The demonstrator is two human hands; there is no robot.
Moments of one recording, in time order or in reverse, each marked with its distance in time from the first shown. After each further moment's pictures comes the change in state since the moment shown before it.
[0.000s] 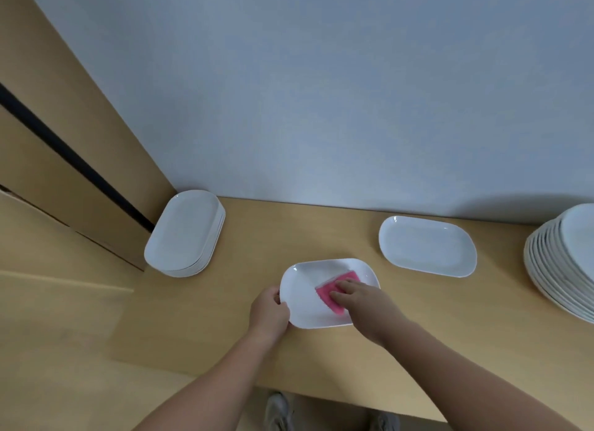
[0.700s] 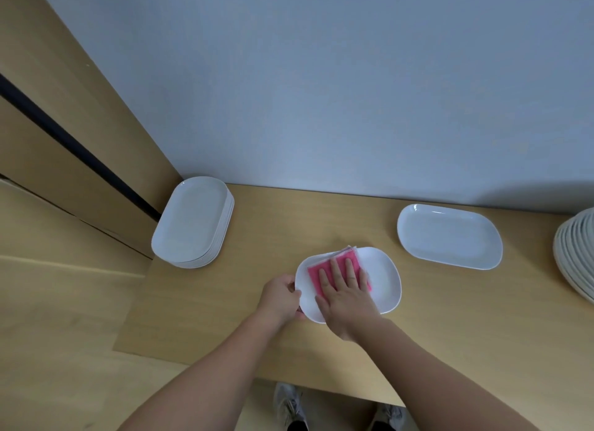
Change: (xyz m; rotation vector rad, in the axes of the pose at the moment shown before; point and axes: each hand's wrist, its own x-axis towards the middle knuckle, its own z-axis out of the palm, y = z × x) left_hand 0.023 0.002 -0.013 -0.068 -0.199 -0.027; right_hand 0.051 -0.047 0.050 -0.027 -0.189 0.275
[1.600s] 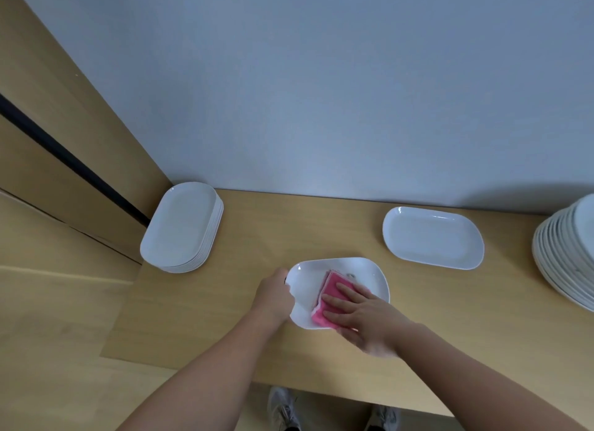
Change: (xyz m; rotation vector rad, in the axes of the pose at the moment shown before) left_hand 0.007 0.008 0.013 0.439 0.115 0.109; right_hand -0.042 0.071 -0.006 -0.112 -0.028 -0.451
